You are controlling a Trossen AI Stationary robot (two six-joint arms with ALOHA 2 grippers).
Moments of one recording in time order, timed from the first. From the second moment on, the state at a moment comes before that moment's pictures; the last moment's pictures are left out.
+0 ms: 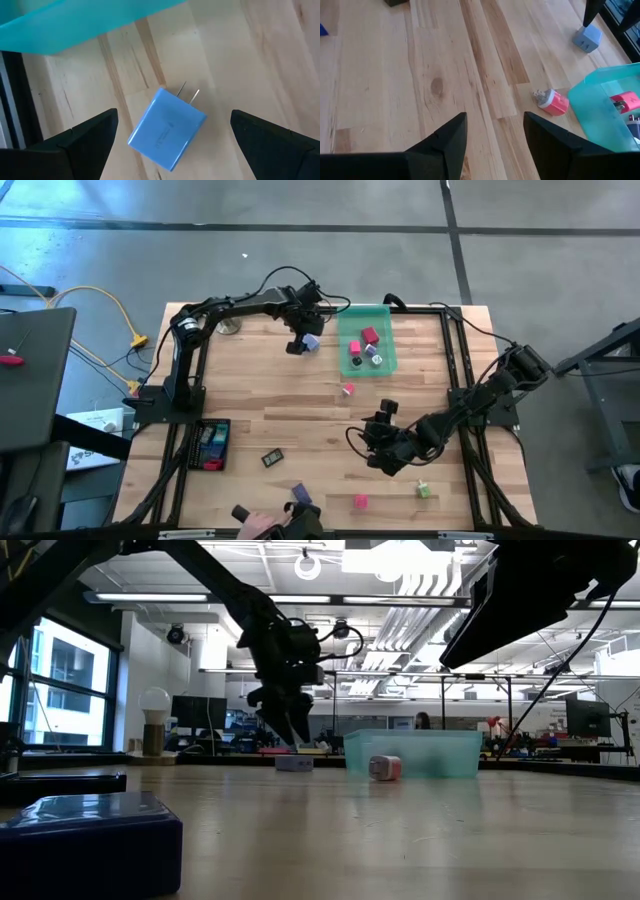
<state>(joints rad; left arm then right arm) 0.59 2.01 1.57 -0.71 0.23 0.86 0.57 1.58 0.98 -0.47 0.71 0.55</state>
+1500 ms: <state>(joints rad) 0.59 2.10 1.57 -0.68 0.16 0.85 0.57 1.58 0.98 -0.47 0.71 0.55</state>
